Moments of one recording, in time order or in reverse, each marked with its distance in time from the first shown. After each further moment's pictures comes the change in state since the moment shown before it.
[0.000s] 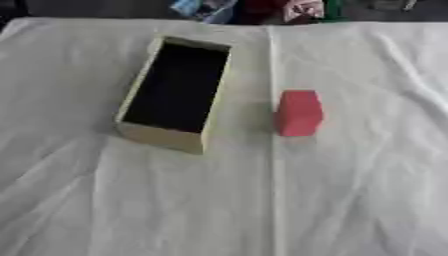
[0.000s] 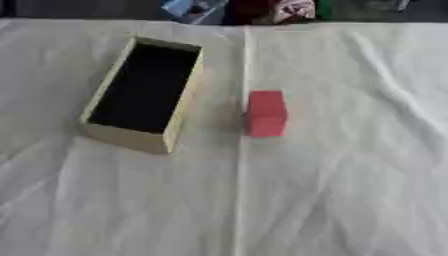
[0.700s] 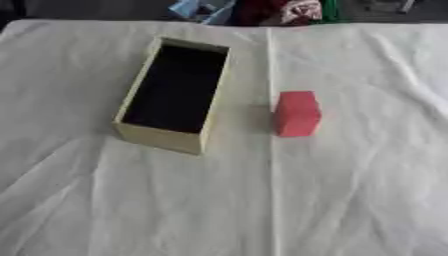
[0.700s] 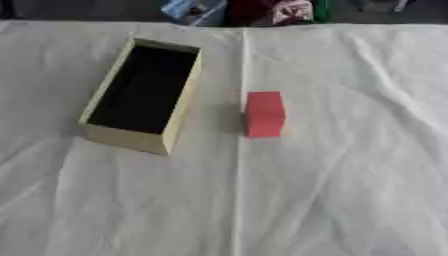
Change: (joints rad) left arm 0.002 0.009 -0.009 0.000 0.005 0.004 -0.010; right arm -0.346 -0.252 0.250 0.288 0.323 0.003 0.363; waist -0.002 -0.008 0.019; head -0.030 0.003
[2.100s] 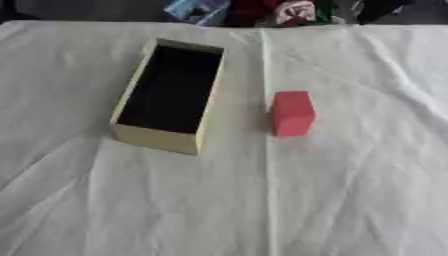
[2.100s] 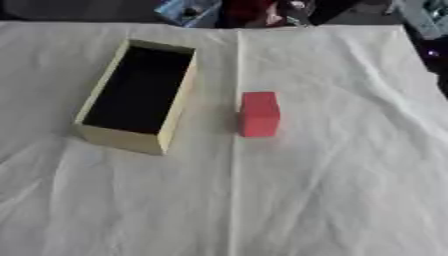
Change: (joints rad) left arm 0.003 0.008 -0.010 0.000 0.008 0.004 -0.010; right arm -0.379 0.188 0.247 0.590 0.241 -0.299 0.484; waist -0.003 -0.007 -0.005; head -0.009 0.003
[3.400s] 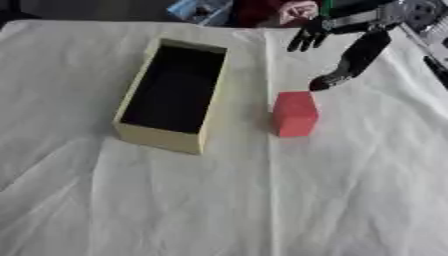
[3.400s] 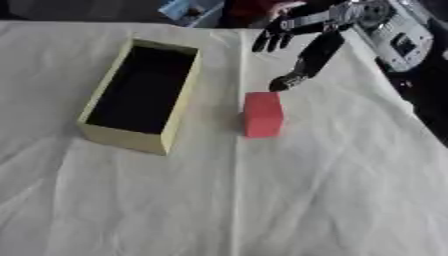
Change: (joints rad) left arm -0.003 0.000 0.000 0.000 0.008 0.001 -0.008; right arm 0.076 0.001 0.087 -0.054 -0.162 0.132 0.246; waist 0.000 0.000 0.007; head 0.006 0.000
